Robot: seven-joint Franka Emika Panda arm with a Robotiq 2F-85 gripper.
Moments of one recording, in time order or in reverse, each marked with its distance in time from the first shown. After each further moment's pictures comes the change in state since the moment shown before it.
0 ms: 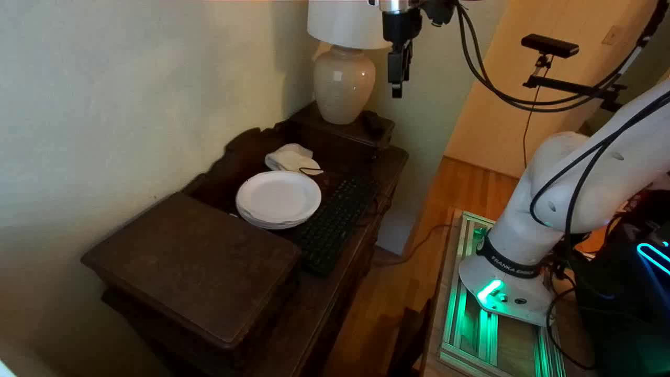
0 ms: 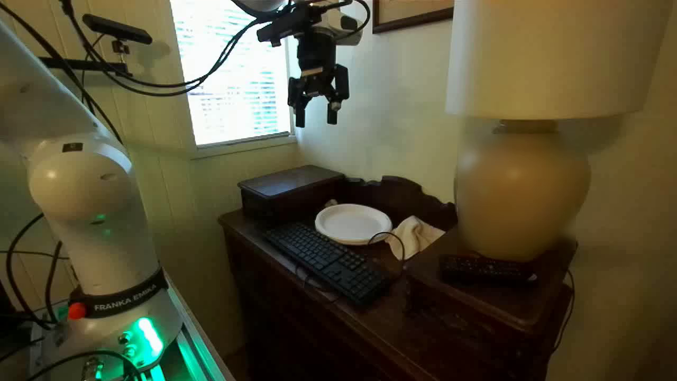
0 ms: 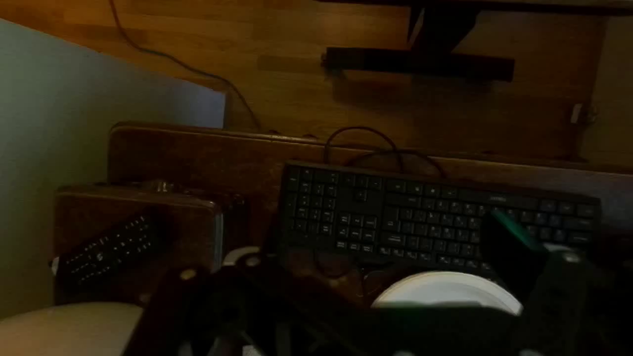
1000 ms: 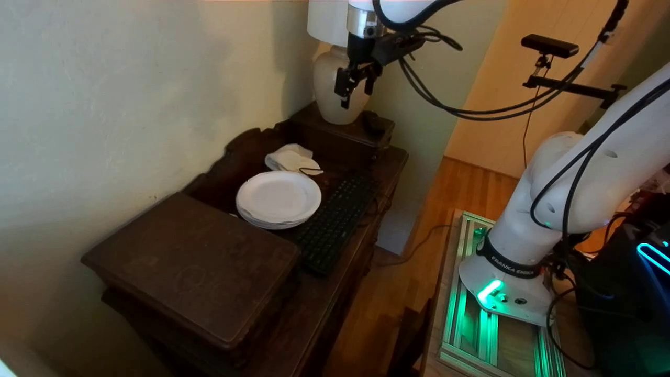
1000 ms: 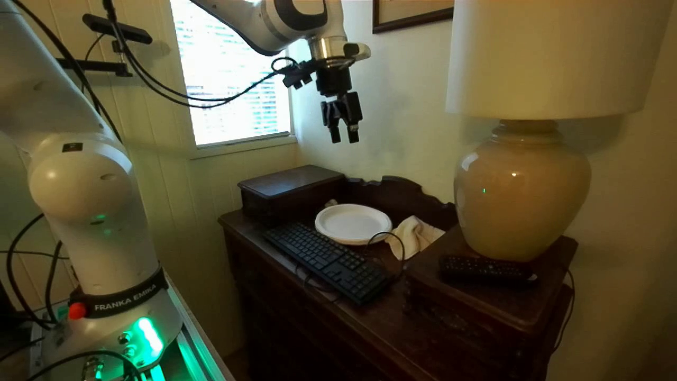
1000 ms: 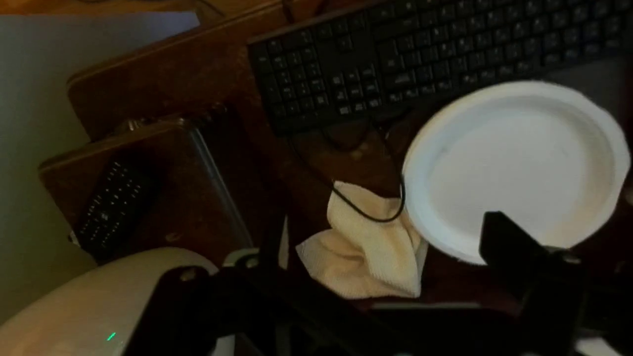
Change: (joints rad) arm -0.004 0.107 0.041 -0.086 0.003 0.467 0.491
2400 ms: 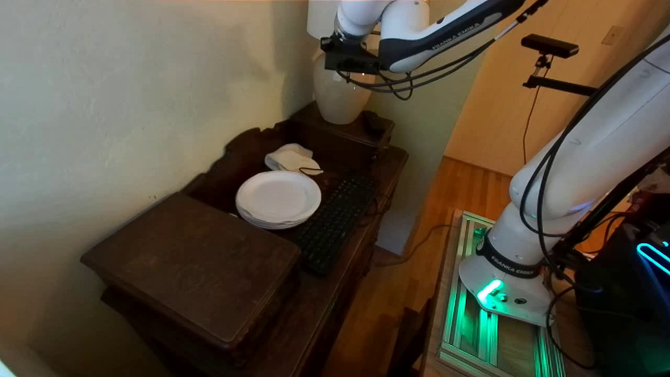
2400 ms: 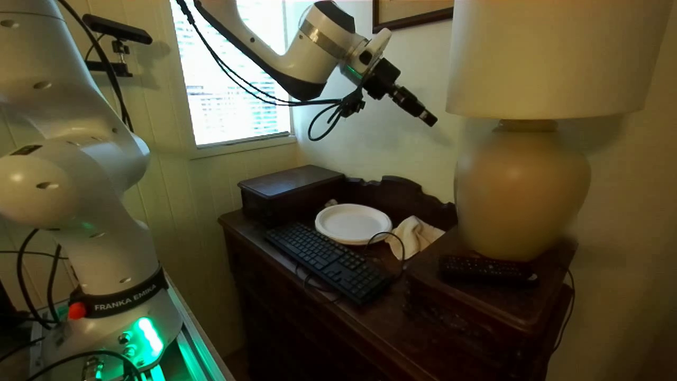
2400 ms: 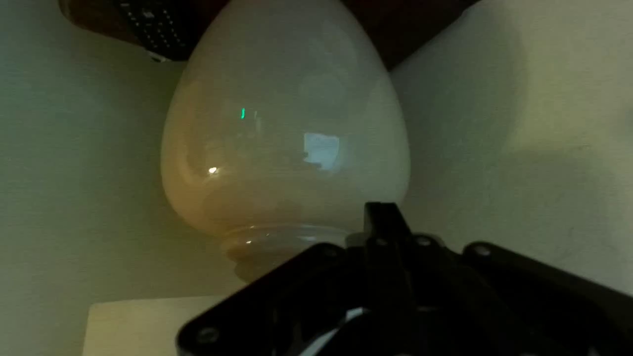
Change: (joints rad) arm -0.451 0.169 0.279 0.068 -0.913 0.504 1.322
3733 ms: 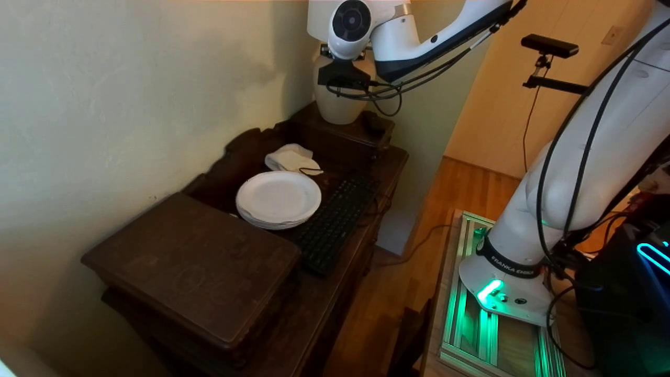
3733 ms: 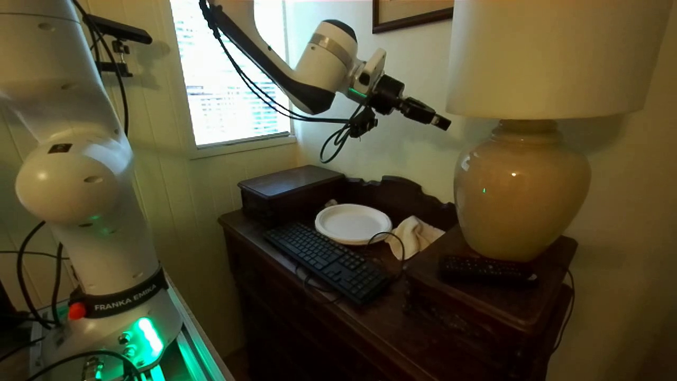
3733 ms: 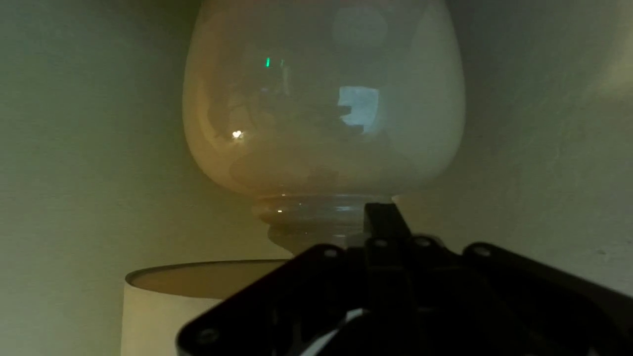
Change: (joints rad) arm 0.331 0.094 -0.271 0.034 -0.397 -0.225 0.401
